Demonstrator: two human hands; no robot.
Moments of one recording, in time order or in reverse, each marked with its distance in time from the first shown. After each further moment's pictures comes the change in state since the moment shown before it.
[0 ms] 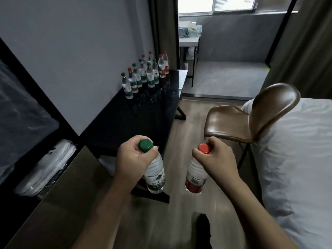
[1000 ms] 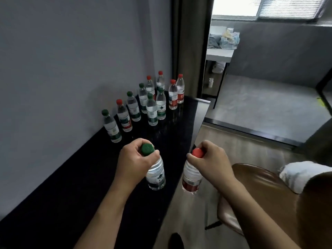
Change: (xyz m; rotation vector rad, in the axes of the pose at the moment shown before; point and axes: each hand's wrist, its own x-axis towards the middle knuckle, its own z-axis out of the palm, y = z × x) left_hand 0.514 -0.117 0.197 0.072 0.093 -0.123; right_hand 0.579 0.031 0.184 -0.051 -0.263 -0.188
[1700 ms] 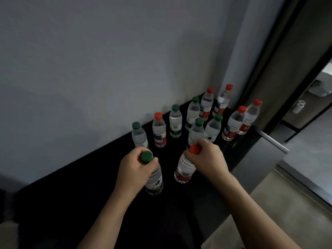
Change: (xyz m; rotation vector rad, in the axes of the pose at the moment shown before) left_hand 0.183 -0.099 0.000 0.152 0.418 -0.313; right_hand 0.300 -0.044 0.162 0.002 -0.508 -0.272
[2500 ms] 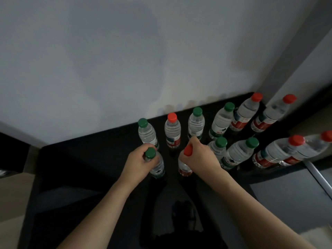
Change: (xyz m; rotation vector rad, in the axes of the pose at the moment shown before) left_hand 0.079 -0.065 0.064 0.034 0.037 -0.219; right_hand 0.150 0.024 0.057 -0.165 -0.540 -0.140
